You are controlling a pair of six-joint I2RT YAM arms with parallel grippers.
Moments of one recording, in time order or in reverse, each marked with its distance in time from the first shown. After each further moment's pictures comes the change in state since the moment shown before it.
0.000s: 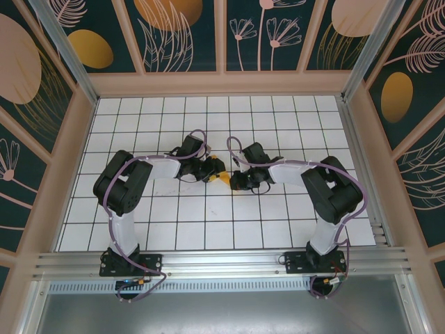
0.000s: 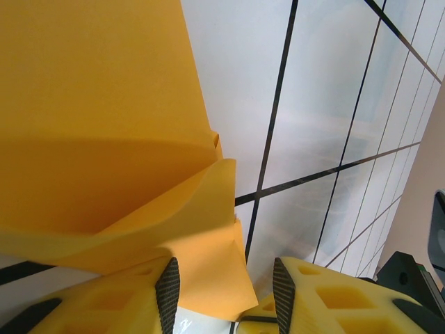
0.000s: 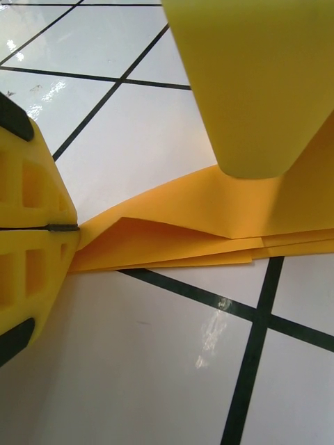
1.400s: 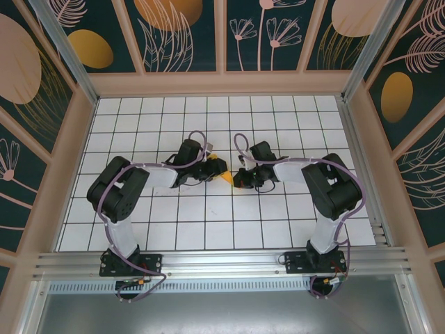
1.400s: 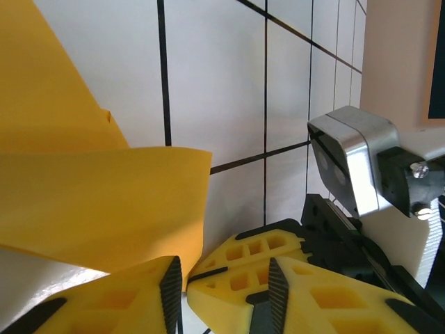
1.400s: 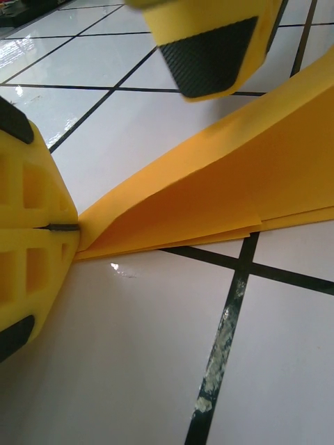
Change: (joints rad) left arm -0.037 -0.081 -0.148 0.304 0.018 -0.020; right arm -0.080 0.030 -0.029 0.069 -0.122 0.016
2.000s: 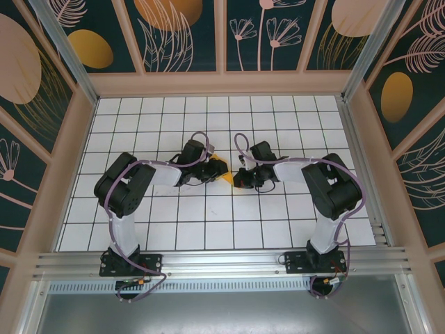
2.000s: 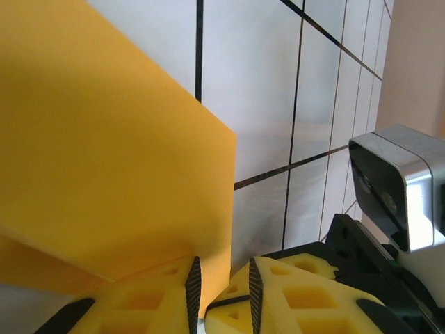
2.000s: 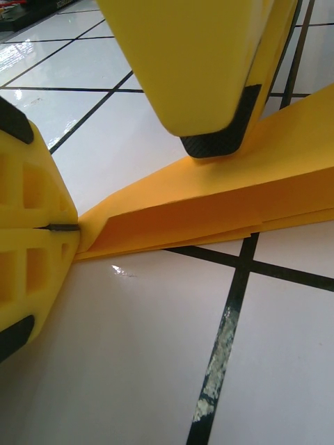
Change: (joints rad) left arm -0.006 0.066 0.043 -0.016 -0.023 -0.033; right arm -0.002 0.000 0.000 0.000 -0.006 0.007
